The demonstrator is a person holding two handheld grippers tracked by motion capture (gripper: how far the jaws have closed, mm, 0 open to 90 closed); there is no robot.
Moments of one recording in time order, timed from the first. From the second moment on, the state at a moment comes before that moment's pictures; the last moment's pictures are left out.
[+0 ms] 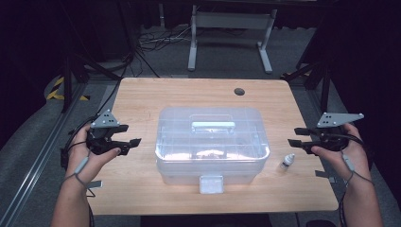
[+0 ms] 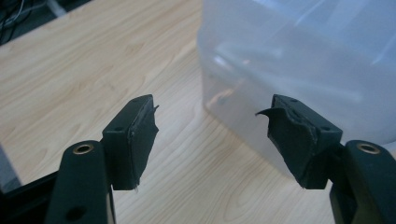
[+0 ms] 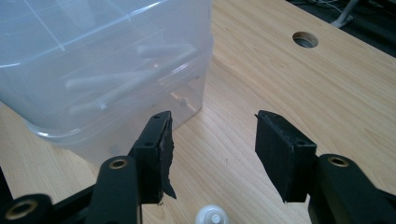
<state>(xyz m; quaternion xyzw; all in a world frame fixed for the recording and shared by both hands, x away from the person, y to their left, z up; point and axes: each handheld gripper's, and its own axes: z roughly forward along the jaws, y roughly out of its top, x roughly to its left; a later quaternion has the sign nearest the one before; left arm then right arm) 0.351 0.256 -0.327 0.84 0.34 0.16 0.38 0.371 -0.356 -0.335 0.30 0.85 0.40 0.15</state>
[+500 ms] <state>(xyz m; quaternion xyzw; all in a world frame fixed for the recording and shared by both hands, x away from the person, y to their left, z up) 0.359 0.207 -0.291 0.86 0.27 0.15 0.41 0.363 -0.363 -0.337 0.33 0.84 0.40 0.15</state>
